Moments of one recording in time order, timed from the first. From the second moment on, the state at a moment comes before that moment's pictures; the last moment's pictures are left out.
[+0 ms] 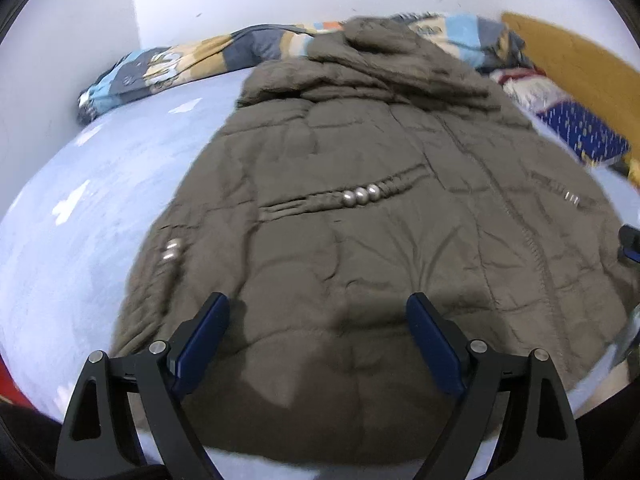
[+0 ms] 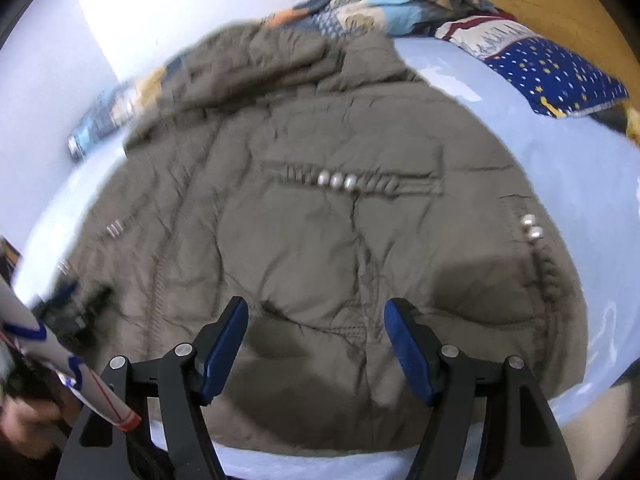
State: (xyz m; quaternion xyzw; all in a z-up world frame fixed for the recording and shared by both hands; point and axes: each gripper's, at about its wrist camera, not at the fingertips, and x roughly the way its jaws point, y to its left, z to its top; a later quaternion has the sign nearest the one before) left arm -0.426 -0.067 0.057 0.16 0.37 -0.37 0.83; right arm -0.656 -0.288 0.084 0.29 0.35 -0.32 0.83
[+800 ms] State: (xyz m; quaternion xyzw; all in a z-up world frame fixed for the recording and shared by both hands) left arm -0.336 0.041 0.035 -0.12 0.52 -0.28 0.80; right arm -0.811 -0.369 0.037 0.59 0.16 -0.41 0.68
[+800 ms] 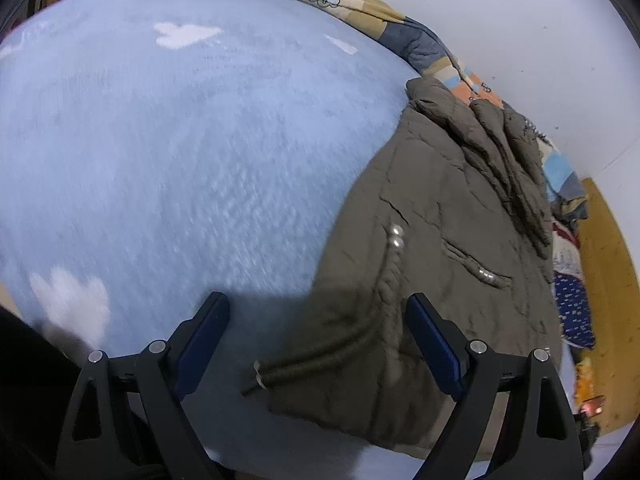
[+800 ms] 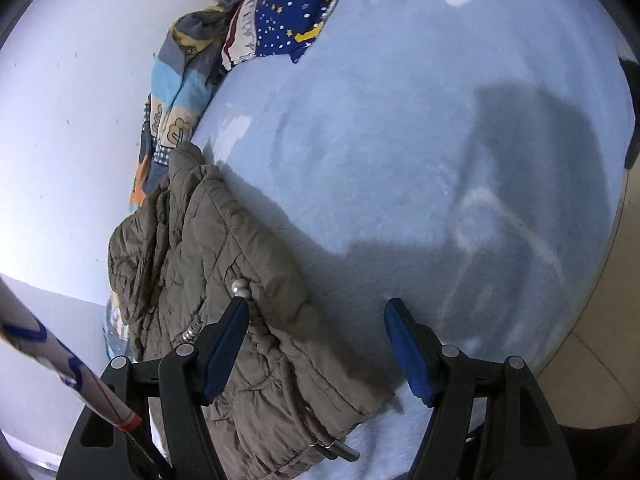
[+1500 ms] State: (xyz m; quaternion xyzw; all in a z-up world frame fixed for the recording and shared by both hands) left arm -0.407 -0.040 0.041 0.07 0.42 -0.35 0.84; right arm -0.721 -0.302 0.047 0.50 0.22 -0.31 0.78
